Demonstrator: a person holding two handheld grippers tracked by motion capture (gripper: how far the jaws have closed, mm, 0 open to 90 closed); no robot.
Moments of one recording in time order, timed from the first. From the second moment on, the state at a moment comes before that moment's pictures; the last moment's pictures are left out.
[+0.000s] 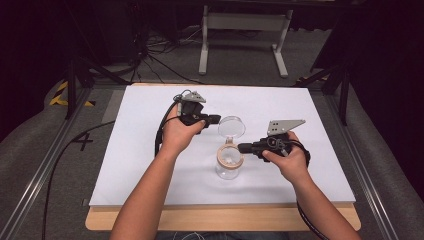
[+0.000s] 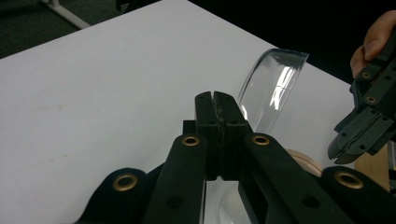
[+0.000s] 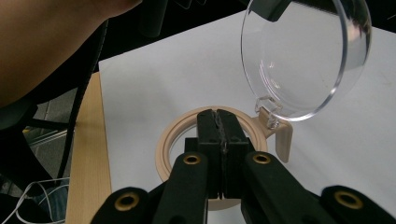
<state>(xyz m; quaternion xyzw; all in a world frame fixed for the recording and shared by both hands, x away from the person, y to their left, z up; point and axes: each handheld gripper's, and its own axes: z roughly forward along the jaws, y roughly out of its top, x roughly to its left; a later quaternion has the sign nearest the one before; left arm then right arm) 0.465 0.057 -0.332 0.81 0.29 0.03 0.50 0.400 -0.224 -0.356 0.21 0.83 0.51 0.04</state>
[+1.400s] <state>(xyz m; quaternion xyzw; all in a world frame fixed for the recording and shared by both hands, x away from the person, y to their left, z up) 0.396 0.114 -0.324 0.84 0.26 0.01 0.48 0.390 -0.219 -0.354 0.20 0.85 0.48 0.03</state>
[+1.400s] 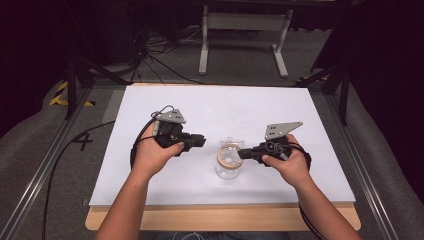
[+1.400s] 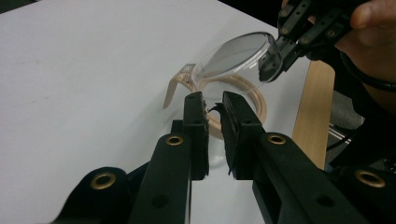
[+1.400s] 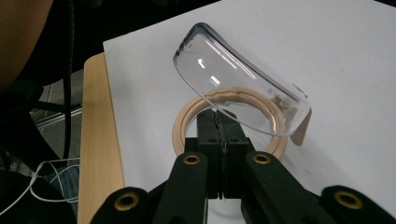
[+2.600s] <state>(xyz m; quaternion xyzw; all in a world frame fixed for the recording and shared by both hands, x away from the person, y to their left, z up) 0.383 0.133 -0.354 0.85 0.27 -0.01 0.45 0.384 -0.214 -0.362 0.17 0.91 0.38 -0.01</state>
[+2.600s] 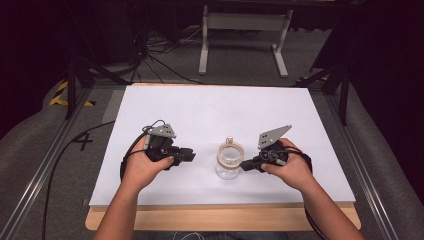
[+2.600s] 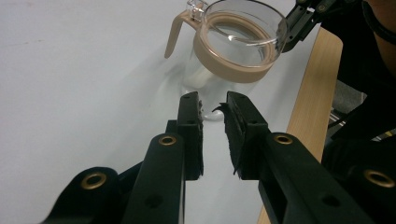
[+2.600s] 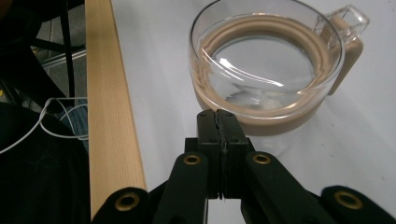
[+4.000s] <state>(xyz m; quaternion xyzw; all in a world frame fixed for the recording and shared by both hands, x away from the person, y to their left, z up) 0.415 0.176 -0.404 0.81 0.38 0.06 0.44 0.442 -0.352 -0.399 0.42 0.80 0.42 0.14</state>
